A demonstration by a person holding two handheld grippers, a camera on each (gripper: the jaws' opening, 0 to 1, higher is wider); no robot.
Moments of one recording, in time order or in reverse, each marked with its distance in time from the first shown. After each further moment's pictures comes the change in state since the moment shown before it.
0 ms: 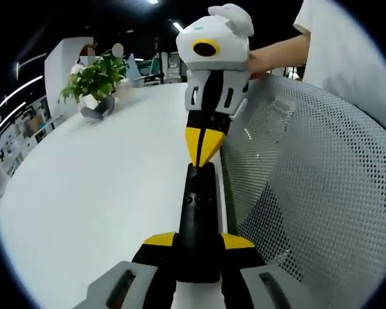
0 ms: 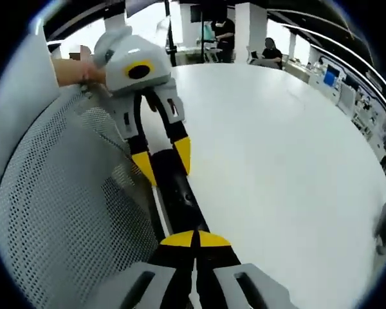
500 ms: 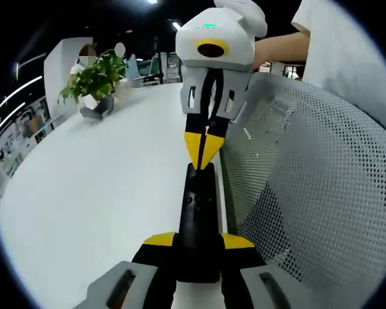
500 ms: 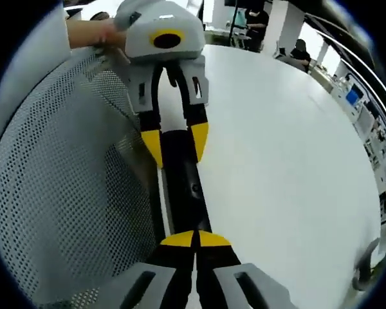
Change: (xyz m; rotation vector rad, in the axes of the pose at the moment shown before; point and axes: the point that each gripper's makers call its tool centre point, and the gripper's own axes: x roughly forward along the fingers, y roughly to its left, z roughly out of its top) left arm 0.000 0.001 0.000 0.003 0.001 -0.003; right arm 0.007 -0.001 -0.013 -0.159 0.214 0.006
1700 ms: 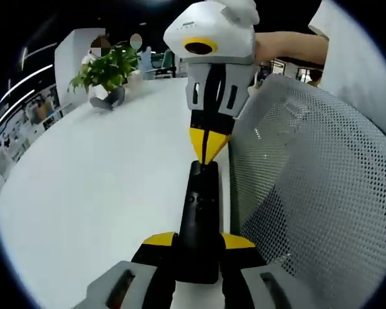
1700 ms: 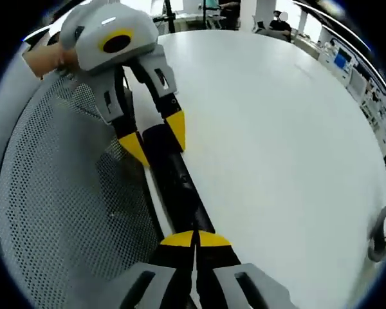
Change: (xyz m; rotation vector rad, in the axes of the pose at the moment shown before) left arm -0.002 0.002 0.003 -0.096 0.034 0.044; right arm -0.003 -0.007 -0.009 0.169 0.089 0.055
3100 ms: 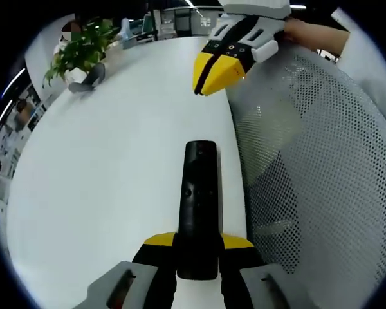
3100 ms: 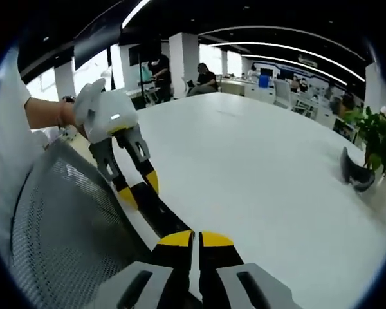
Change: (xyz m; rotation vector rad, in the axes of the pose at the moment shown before) left arm 0.000 0.014 -0.006 0.125 0.300 -0.032; right arm -0.058 -0.020 -0.002 0.372 -0.561 -0.240
